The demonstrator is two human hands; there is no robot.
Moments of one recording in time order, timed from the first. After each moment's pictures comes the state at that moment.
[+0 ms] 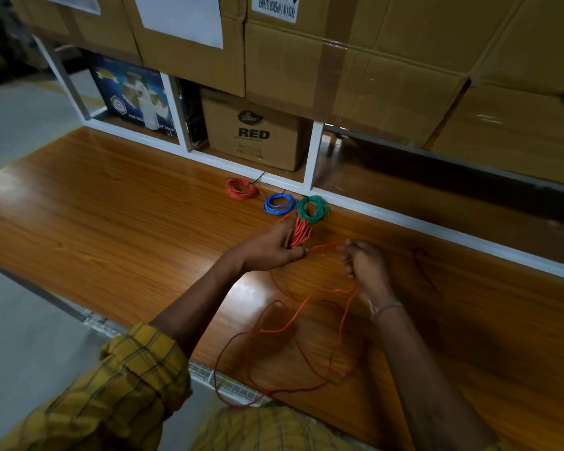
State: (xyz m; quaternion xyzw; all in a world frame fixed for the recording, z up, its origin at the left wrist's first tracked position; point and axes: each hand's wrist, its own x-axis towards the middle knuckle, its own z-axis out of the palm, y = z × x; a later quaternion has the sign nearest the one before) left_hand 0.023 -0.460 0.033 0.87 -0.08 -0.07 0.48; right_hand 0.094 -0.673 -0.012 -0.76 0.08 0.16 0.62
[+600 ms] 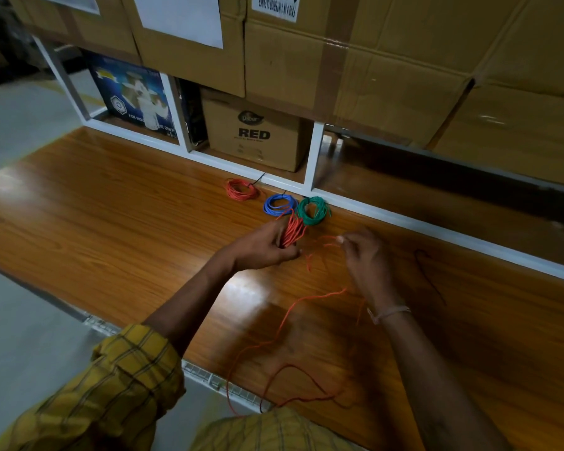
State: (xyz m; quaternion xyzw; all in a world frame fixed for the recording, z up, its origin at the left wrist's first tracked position) left_hand 0.025 -0.445 0.030 0.87 -0.08 -0.06 0.49; right_hand 0.099 -0.679 -0.006 -0.90 -0.21 -0.07 0.38
